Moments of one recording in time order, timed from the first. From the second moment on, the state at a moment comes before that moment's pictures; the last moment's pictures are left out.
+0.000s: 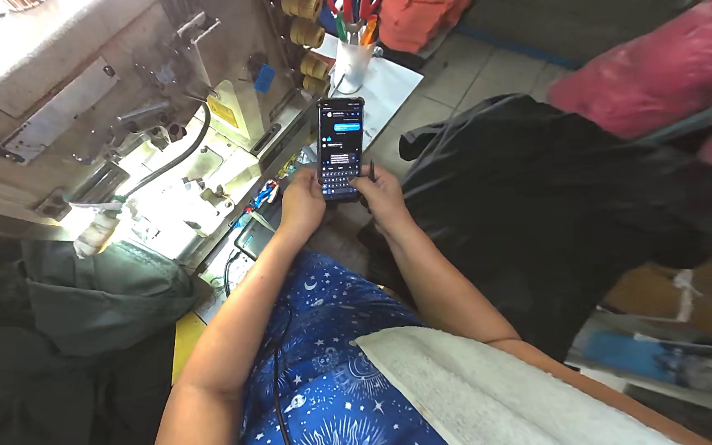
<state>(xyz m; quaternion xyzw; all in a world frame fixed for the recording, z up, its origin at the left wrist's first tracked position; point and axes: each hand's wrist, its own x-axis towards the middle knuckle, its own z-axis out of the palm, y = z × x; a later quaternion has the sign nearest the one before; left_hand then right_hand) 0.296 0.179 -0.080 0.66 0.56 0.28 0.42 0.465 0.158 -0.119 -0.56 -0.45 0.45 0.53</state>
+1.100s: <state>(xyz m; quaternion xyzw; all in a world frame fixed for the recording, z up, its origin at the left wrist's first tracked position) 0.298 0.177 -0.078 0.67 0.57 0.27 0.40 0.462 0.156 -0.114 -0.56 -0.46 0.47 0.50</state>
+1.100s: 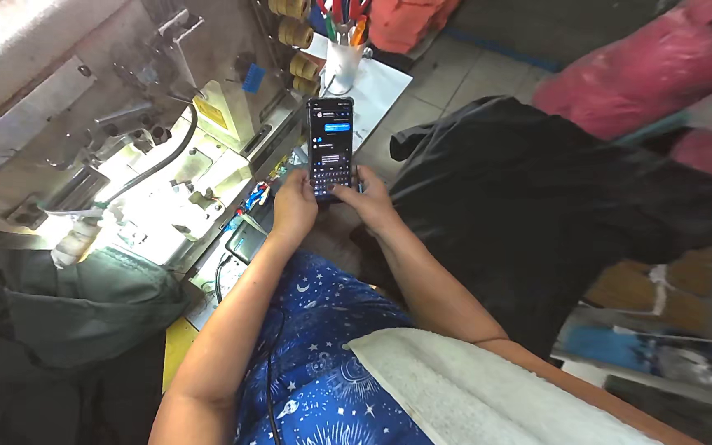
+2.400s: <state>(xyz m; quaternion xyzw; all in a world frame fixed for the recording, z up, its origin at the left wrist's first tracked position) 0.301 0.174 -0.078 0.67 0.57 0.27 0.39 0.442 0.158 -0.110 -0.67 -0.44 0.39 0.46</state>
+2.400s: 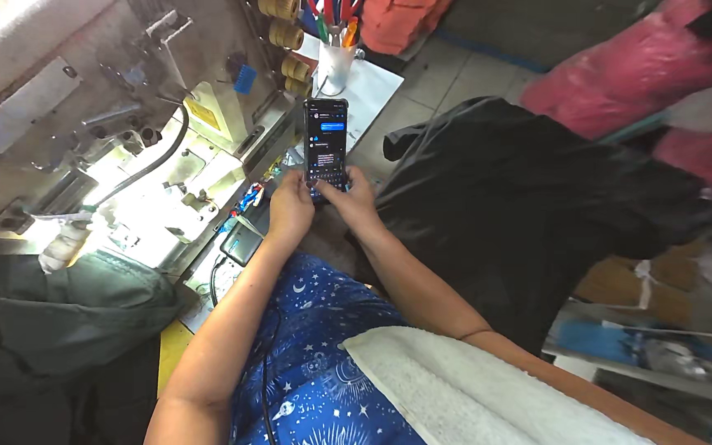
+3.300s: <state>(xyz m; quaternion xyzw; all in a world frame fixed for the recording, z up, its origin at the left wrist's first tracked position) 0.298 0.176 -0.084 0.65 0.56 0.28 0.43 0.464 0.157 -0.110 -0.59 -0.43 0.46 0.51</state>
